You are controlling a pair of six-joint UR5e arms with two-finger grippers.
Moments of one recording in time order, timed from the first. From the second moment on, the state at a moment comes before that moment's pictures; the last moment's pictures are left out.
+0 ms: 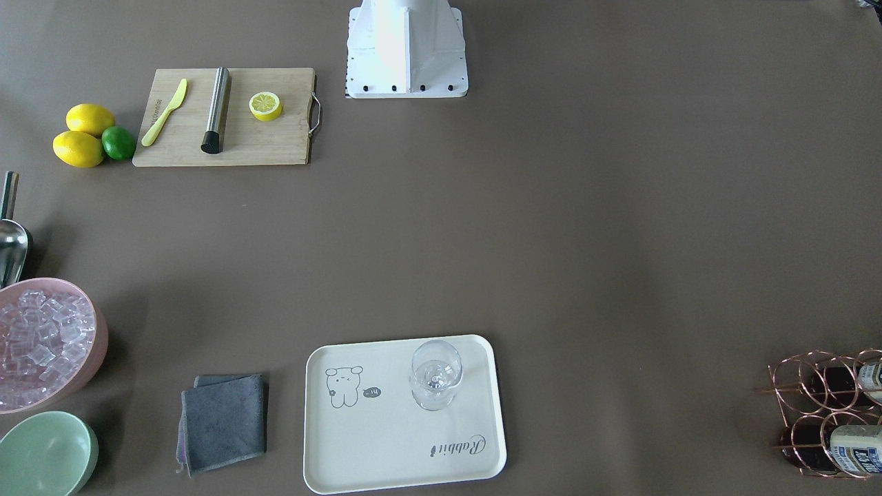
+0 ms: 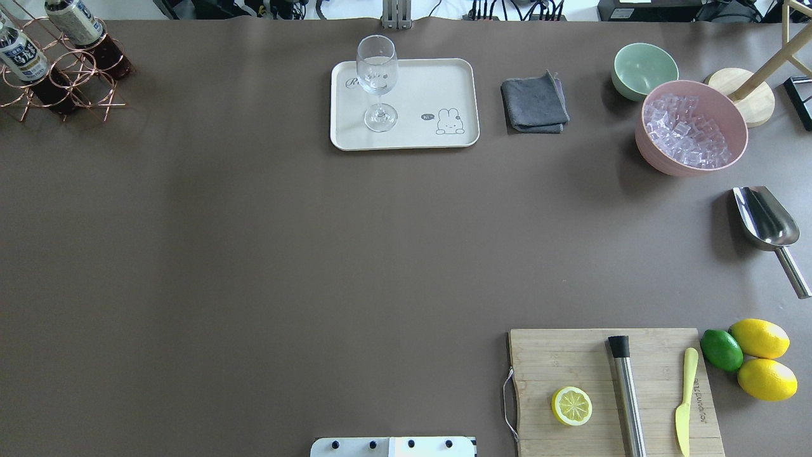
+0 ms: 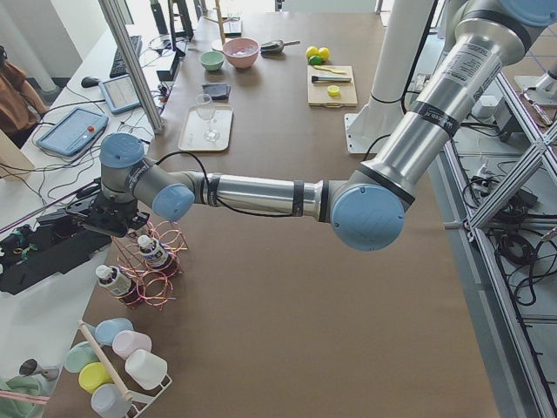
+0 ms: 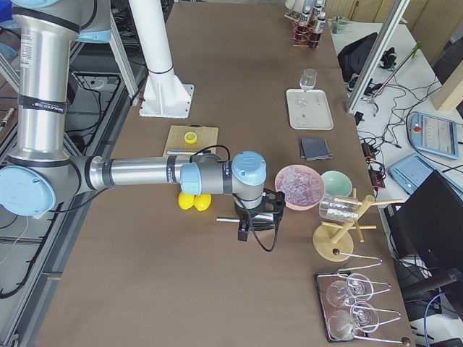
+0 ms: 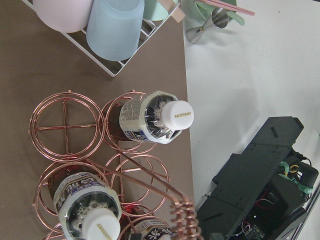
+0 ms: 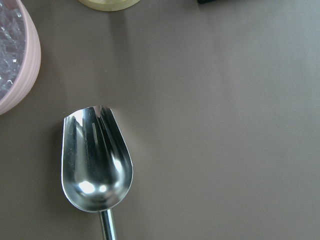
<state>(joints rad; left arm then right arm) -1.51 -2.14 -1.08 -2.12 -2.23 -1.97 1.54 -1.71 1.80 -1.57 2.33 0.24</state>
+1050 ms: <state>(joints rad) -1.58 -2.15 -1.29 -1.78 -2.31 -1.91 1.54 -1.71 1.80 -1.57 2.33 0.23</state>
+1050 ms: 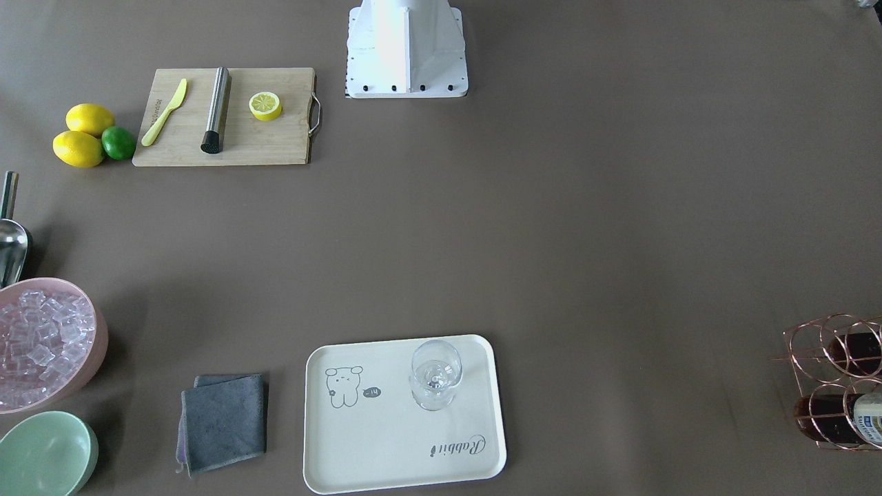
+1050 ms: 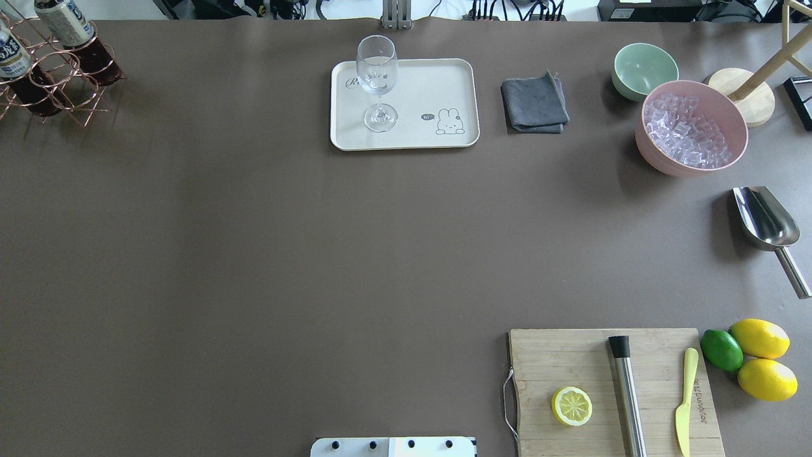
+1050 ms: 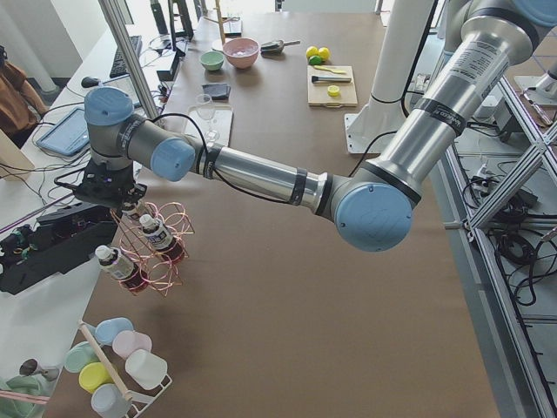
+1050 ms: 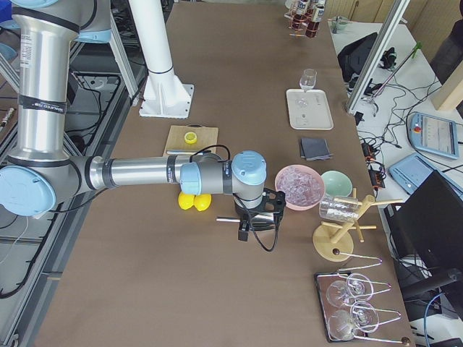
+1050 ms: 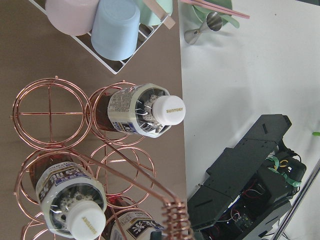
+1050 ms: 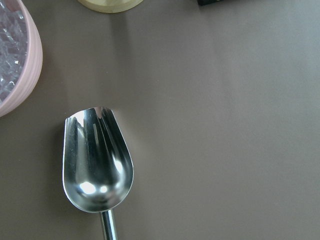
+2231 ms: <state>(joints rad) -1.26 -2.03 -2.01 -1.26 -2.30 -2.10 1.54 -1.72 1.80 -1.57 2.33 0.24</state>
